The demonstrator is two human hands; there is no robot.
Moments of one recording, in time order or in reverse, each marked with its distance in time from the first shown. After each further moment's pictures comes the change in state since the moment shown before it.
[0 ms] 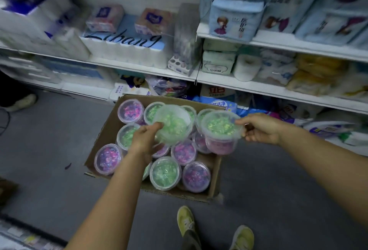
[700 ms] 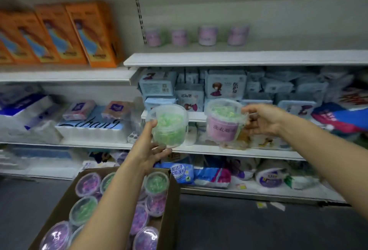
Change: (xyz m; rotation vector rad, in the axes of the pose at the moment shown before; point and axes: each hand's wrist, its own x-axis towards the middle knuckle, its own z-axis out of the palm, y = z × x) left_hand -0.225 0.100 0.210 -0.147 -0.358 0.239; right_hand -0.231 -0.095 -0.219 0.230 0.266 -0.368
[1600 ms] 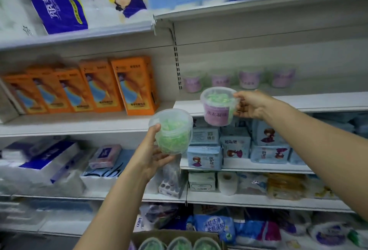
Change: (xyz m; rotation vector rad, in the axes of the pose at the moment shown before) left_hand 0.090 0.204 -0.089 0.042 -0.053 0.134; right_hand 0.093 -0.183 0.208 0.076 0.085 -0.275
